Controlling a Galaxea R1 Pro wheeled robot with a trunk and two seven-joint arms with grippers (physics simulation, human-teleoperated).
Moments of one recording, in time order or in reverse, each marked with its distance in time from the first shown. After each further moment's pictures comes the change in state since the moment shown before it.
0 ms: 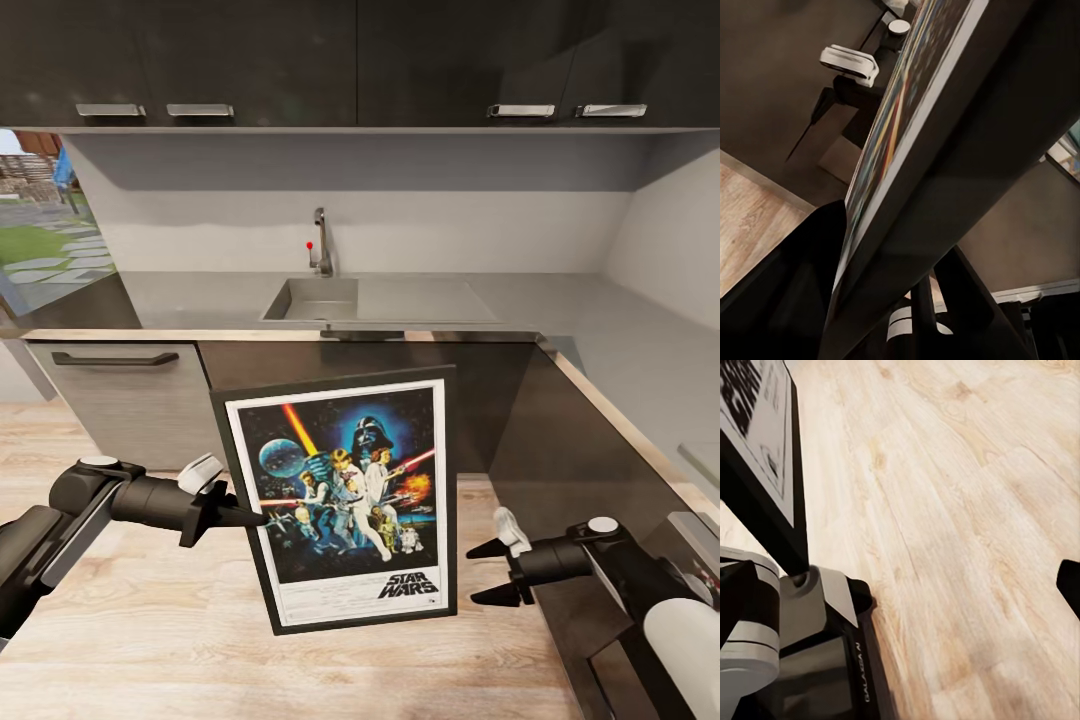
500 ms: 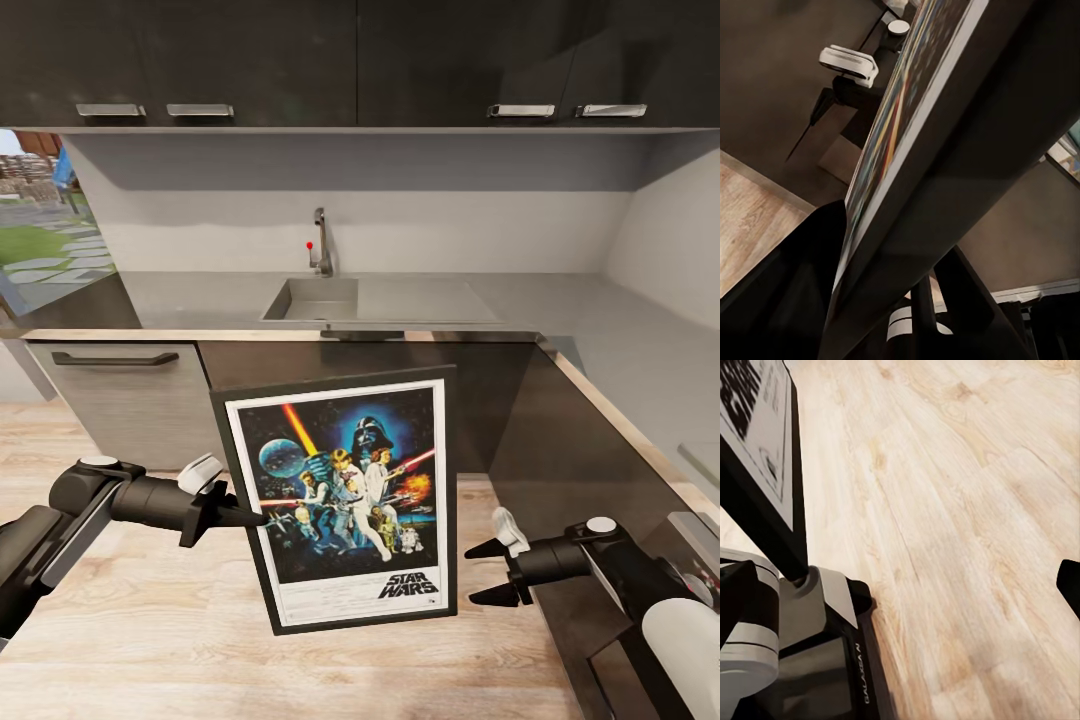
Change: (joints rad) left arm 0.000 0.000 0.000 0.000 0.000 0.000 0.000; right arm 0.000 0.004 0.002 0.000 0.000 -0.001 -0.003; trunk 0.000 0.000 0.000
